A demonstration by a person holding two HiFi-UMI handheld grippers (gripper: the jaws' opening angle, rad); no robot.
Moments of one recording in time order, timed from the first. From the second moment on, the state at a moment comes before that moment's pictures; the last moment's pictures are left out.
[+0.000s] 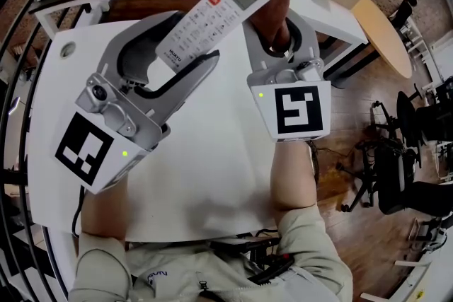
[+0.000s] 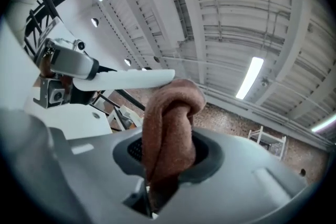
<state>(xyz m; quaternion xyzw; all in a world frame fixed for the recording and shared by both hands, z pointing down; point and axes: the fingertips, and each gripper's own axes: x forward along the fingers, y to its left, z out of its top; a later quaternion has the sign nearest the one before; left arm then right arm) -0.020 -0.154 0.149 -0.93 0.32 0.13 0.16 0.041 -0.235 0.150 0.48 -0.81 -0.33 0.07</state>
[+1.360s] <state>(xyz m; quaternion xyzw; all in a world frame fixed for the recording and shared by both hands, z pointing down) -0.054 -0.167 0.140 -0.90 0.37 0.15 0.17 -0.056 -0.176 0.217 0.31 -0.78 -0.50 0.20</state>
